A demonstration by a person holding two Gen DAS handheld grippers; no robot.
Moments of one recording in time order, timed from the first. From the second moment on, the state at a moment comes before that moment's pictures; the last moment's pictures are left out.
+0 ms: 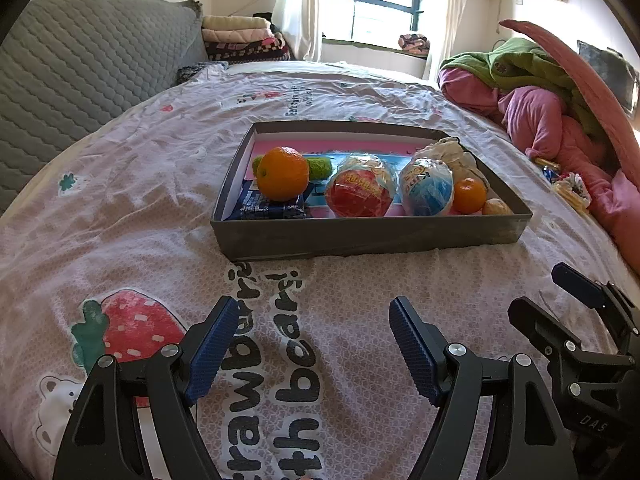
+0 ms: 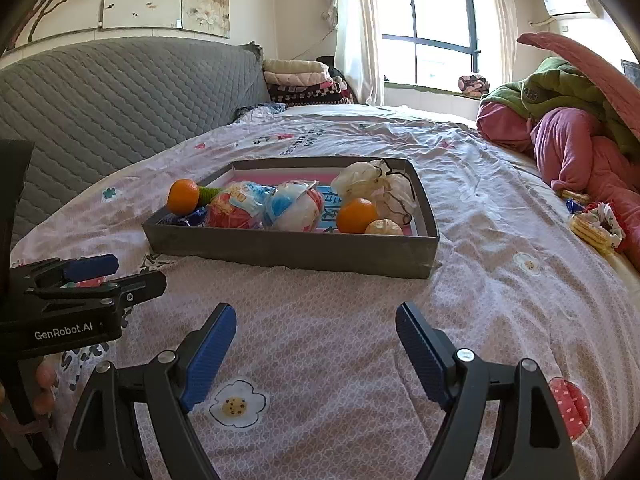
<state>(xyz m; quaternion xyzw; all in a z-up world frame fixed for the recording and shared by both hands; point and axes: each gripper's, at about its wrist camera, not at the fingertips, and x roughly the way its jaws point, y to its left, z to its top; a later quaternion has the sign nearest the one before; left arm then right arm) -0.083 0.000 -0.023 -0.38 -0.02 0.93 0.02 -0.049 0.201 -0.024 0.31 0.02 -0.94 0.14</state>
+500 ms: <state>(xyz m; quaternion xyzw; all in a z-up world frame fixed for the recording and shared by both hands) -0.085 0.001 -0.028 -0.38 -0.02 0.92 0.02 -0.049 0.201 -0.025 0.31 0.02 -0.94 0.14</state>
